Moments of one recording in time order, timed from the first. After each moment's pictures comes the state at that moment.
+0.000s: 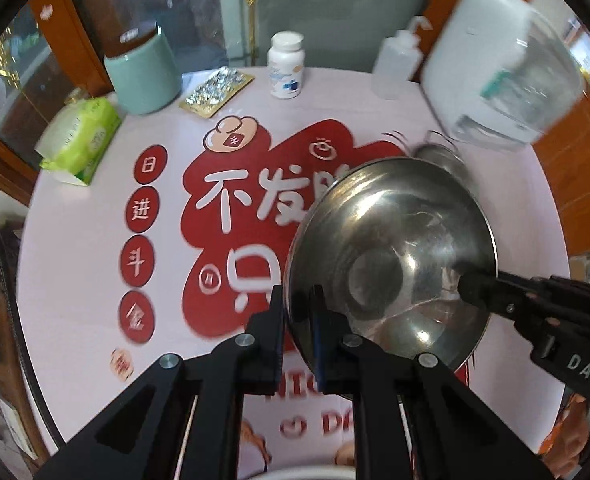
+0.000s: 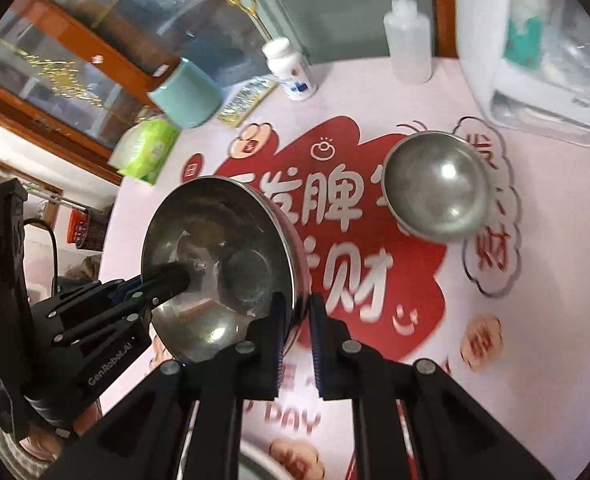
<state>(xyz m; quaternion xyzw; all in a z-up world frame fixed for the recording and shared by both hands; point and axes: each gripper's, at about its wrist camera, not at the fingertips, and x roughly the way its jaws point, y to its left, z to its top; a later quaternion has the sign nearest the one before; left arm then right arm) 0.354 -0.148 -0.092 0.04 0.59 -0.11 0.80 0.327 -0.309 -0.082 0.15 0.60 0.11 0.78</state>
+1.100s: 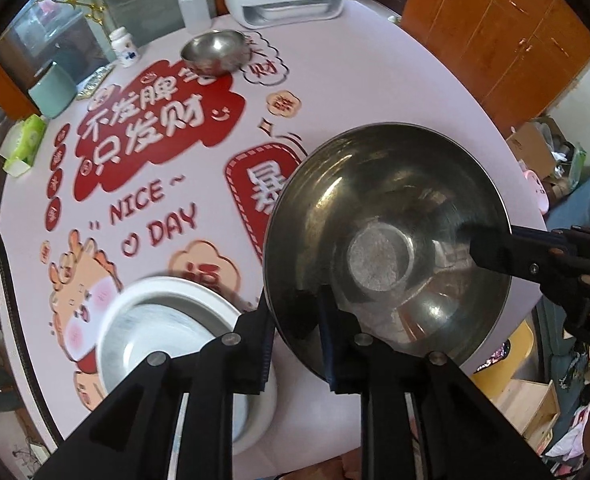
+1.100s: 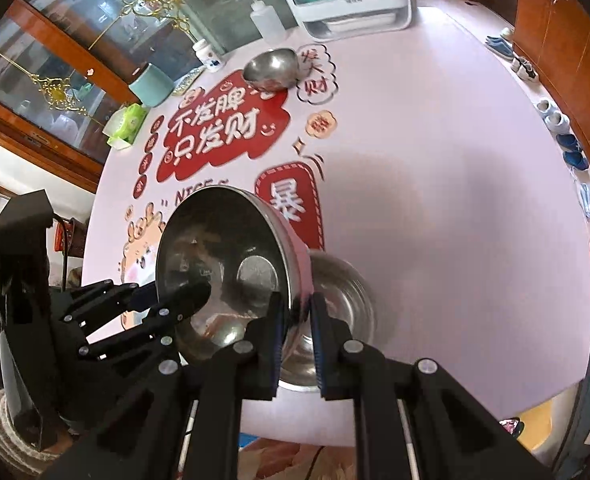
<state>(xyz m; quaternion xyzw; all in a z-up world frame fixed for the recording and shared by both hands) 0.045 -0.275 -0.094 0.15 0.59 -0.24 0.76 0.010 -0.410 -0.066 0.19 0.59 0.01 0.79</state>
